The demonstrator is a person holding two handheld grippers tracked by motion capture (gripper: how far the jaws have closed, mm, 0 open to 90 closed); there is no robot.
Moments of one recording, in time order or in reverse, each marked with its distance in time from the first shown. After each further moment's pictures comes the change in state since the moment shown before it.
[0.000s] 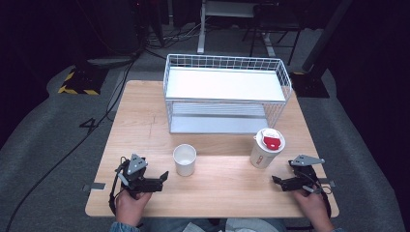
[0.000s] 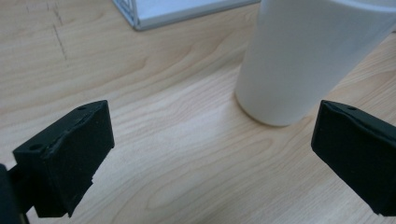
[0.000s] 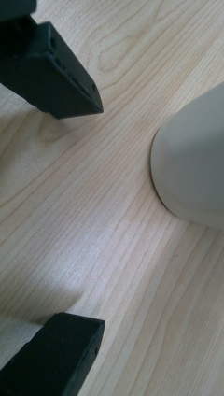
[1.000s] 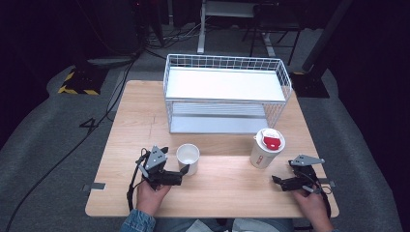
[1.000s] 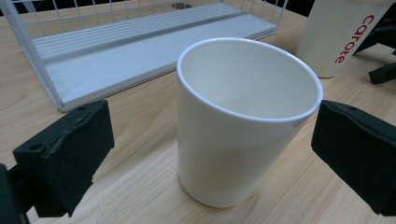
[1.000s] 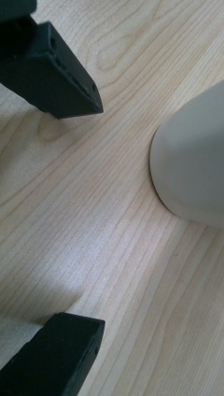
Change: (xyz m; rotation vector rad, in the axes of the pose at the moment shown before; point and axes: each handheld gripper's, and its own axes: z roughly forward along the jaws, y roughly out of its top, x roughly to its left) left arm -0.033 0.030 0.037 -0.150 -0.148 0.083; right arm 0.000 0.000 0.000 -0.001 -0.002 0.003
